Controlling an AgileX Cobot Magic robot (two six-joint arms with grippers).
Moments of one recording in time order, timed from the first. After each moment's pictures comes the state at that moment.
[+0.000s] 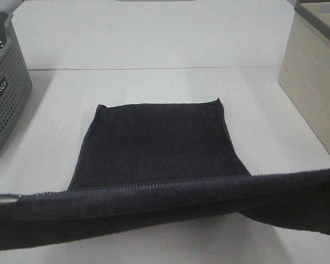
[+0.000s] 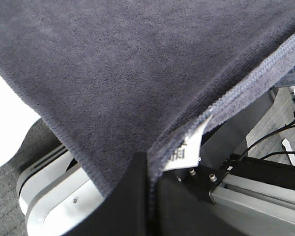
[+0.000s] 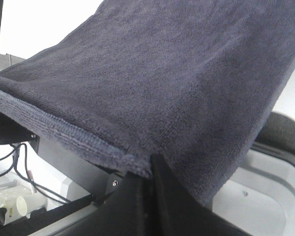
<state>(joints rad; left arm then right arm) -0.36 0.89 -0.72 -0.61 1.16 0.17 0.31 0.81 -0.78 0.51 1.20 0.13</state>
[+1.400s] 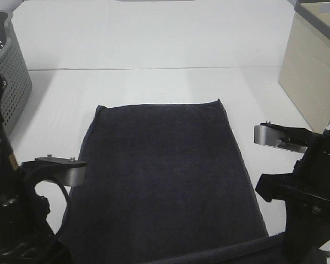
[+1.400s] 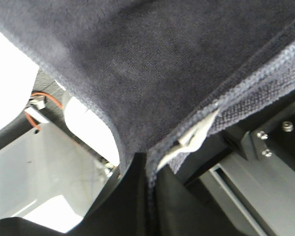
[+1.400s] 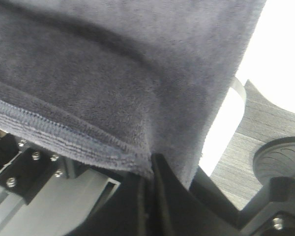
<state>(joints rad) -0.63 1.60 -0.79 -0.45 1.11 0.14 0.31 1.54 -0.75 0.41 1.17 -0.11</state>
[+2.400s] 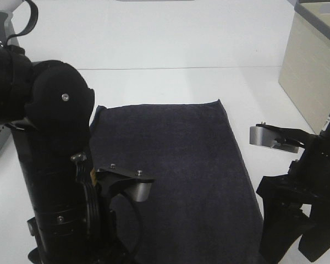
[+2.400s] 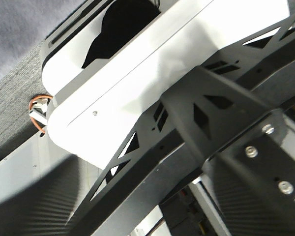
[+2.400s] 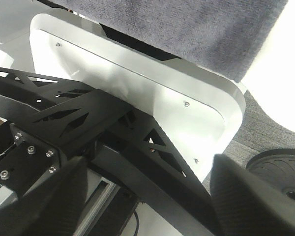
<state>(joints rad) -0.85 1.75 -0.98 -0.49 1.09 0.01 0.30 1.56 -0.75 0.44 1.16 -0.22</state>
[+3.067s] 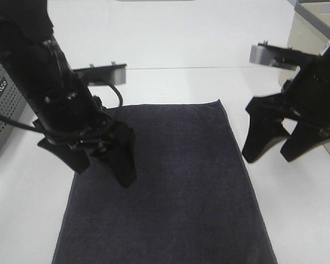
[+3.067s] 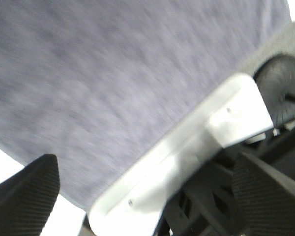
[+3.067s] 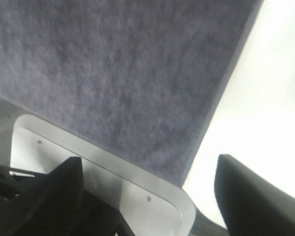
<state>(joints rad) -0.53 1.75 -1.21 -0.44 1.07 0.20 0.26 1.55 -1.03 0.33 1.06 -0.18</state>
